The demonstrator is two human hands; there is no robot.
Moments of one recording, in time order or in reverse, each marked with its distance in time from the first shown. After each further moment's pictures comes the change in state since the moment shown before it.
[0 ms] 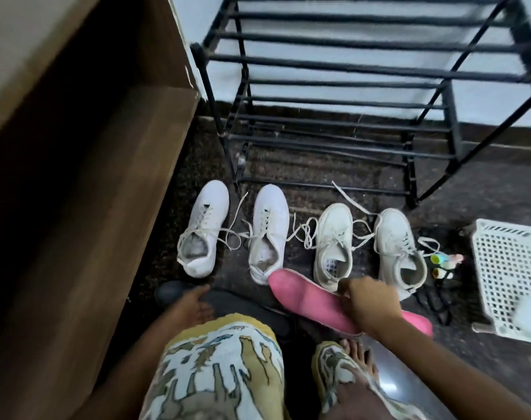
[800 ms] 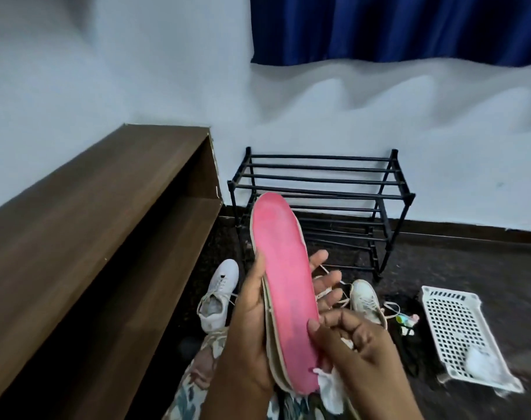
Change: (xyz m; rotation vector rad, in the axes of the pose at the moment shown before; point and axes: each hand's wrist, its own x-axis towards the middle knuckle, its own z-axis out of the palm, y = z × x) left_hand -0.396 -0.025 0.074 -0.358 -0.987 0.490; right_hand -0.298 -0.056 -0.166 1.642 0.410 -0.306
